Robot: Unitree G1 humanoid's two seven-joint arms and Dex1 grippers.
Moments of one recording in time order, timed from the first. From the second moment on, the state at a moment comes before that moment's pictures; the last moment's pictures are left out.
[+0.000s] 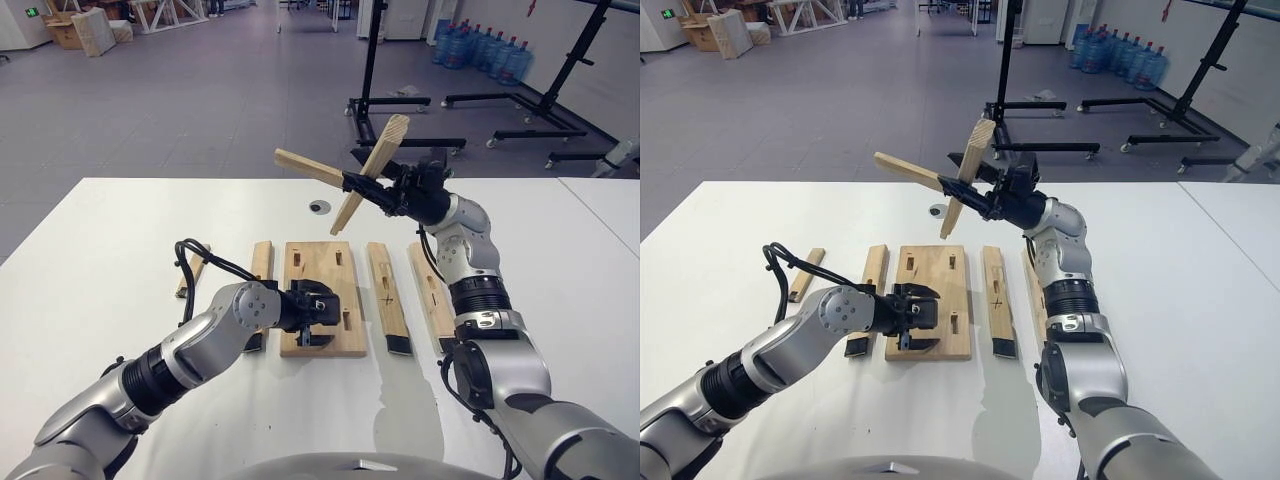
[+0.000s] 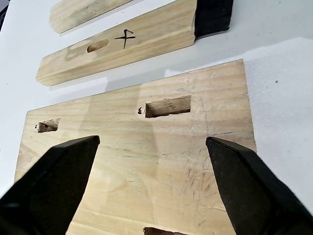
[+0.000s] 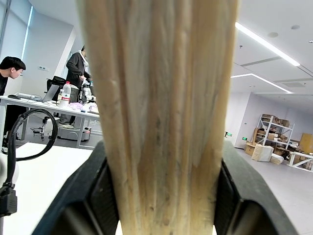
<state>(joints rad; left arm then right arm) -0.44 0.59 -0.77 -0.41 0.17 0.64 -0.82 -0.75 -0.22 -0.15 0.57 0.49 -0.15 1.28</state>
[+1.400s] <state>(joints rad) -0.84 0.24 0.72 -0.27 -0.70 1.41 -0.54 -0.87 -0.33 -0.20 1.11 0.49 -0.16 1.61</state>
